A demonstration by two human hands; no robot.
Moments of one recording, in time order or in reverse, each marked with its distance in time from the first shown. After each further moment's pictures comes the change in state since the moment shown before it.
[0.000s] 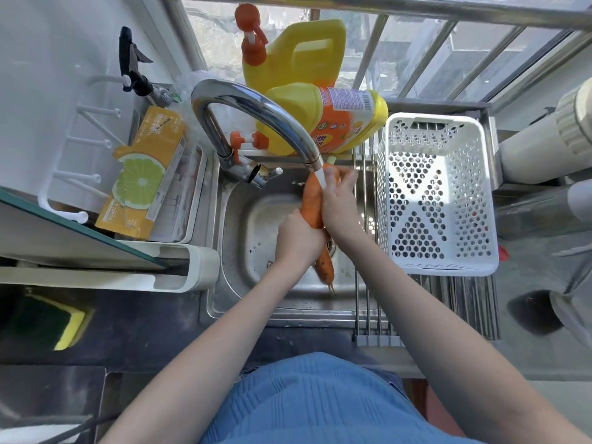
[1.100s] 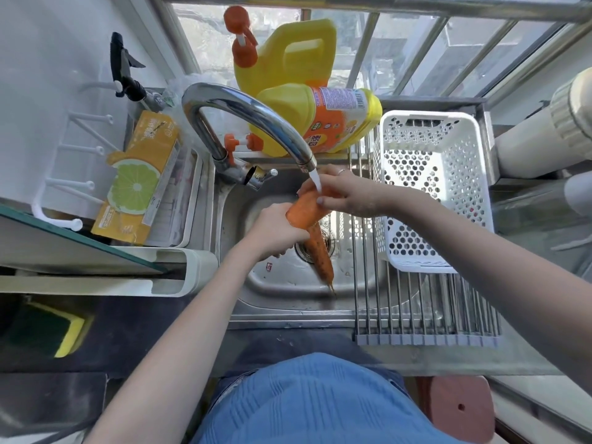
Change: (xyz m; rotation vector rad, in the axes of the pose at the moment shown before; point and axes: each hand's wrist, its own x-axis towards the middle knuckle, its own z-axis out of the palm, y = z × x) left_hand 0.020 -0.001 -0.045 0.127 -0.299 0.044; right_hand 0.040 -0.025 -0.061 -0.815 -0.832 -0.402
